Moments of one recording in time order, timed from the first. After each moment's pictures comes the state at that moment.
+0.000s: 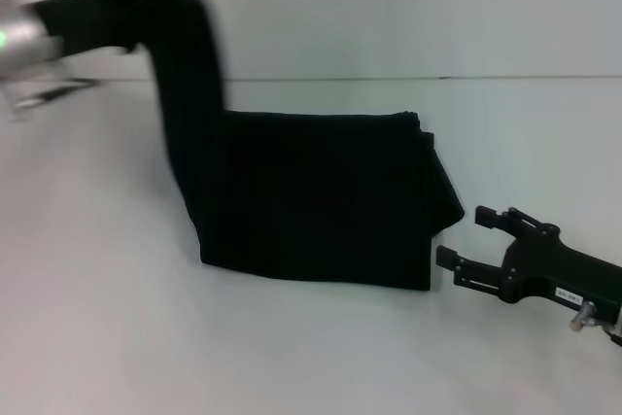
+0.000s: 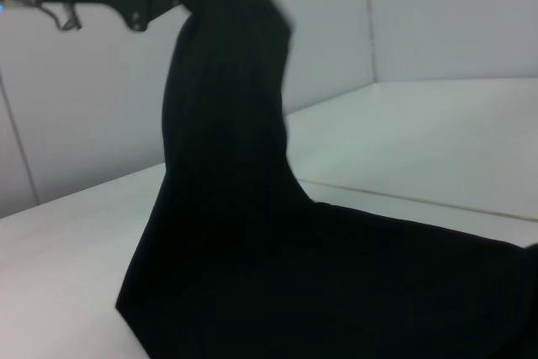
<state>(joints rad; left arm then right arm) -0.81 -1.96 0.45 0.58 1.97 1.35 -2.41 0.47 2.08 -0.63 -0.28 -1.77 -1.28 0.93</state>
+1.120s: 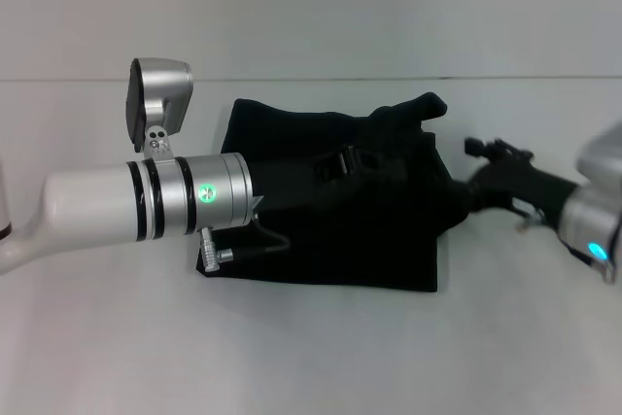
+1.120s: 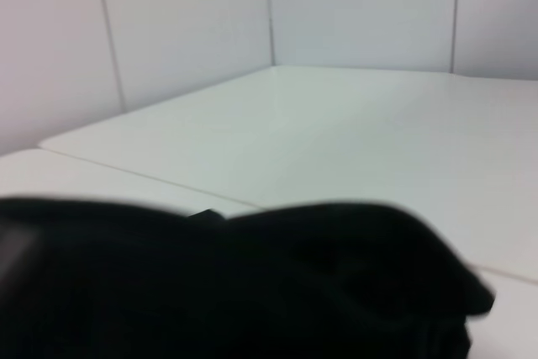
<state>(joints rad) -0.82 -2.17 0.67 0.36 1.93 1.26 -2.22 0.67 2.10 -0.62 -0.23 -1.69 -0.93 0.95</state>
